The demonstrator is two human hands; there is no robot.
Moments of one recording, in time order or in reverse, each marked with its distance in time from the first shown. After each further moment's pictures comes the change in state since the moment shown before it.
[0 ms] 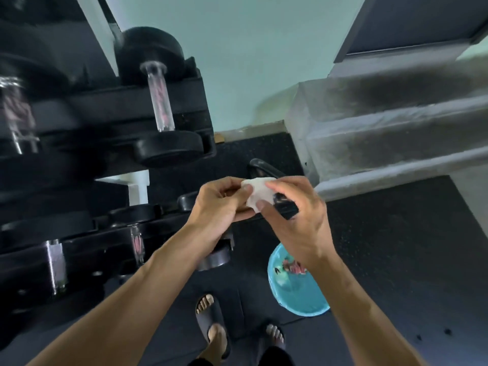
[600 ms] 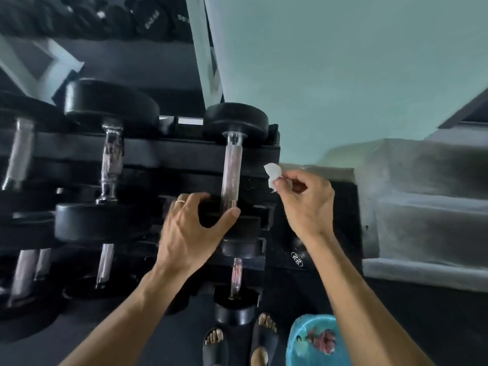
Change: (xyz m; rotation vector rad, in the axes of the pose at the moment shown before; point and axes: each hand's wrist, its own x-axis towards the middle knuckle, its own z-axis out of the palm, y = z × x) left_hand 0.050 0.071 -0.098 0.855 0.641 0.141; right_hand 0.198 -0.015 0.108 0.134 -0.222 0.206
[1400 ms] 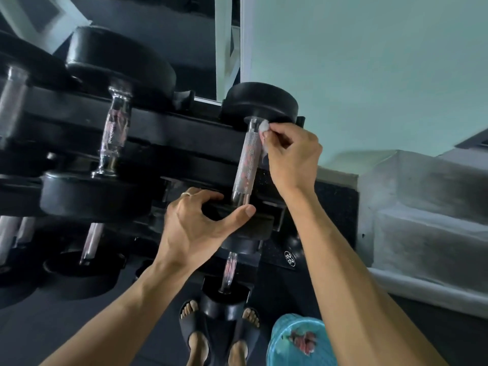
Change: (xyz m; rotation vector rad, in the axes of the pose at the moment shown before) left_hand 0.010 -0.019 0.015 -0.220 0.080 -0.021; right_hand 0.057 -0.034 0.067 0.017 -0.035 -0.207
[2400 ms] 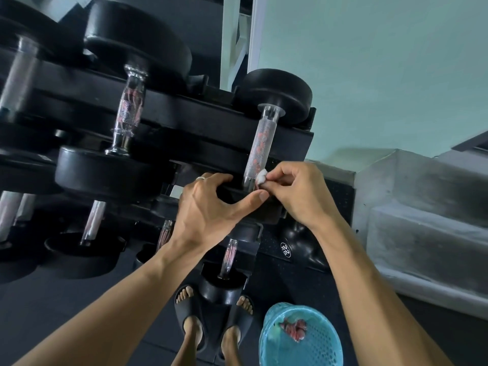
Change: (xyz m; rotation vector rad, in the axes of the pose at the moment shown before) left_hand -0.003 0.000 0.001 -0.016 -0.029 0.004; right_hand -0.055 0.004 -0.036 -0.133 -0.492 0.190
